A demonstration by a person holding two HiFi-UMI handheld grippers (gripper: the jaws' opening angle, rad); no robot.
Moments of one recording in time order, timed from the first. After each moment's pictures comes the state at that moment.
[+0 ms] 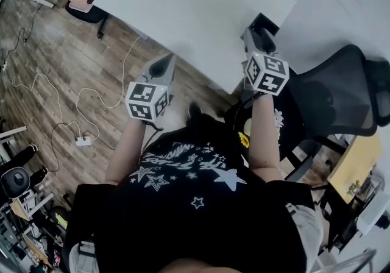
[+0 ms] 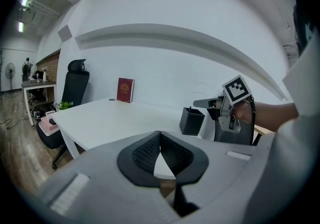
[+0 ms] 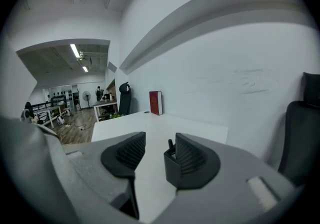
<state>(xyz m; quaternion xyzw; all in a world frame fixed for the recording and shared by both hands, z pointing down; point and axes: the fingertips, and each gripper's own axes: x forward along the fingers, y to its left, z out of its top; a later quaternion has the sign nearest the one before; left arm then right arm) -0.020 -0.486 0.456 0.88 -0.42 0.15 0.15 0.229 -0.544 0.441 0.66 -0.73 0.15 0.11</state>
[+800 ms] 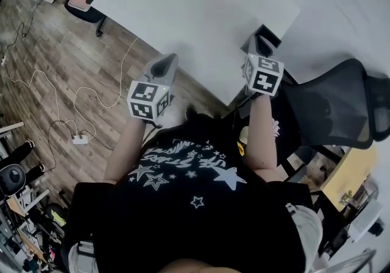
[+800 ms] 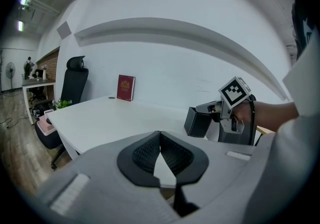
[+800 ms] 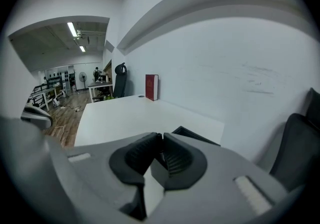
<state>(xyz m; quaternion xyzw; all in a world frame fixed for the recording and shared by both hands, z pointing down) -0.007 -0.524 0.470 0.88 -0.42 0.16 0.16 0.245 -0.578 0.480 0.66 -0.70 0.17 0.21</state>
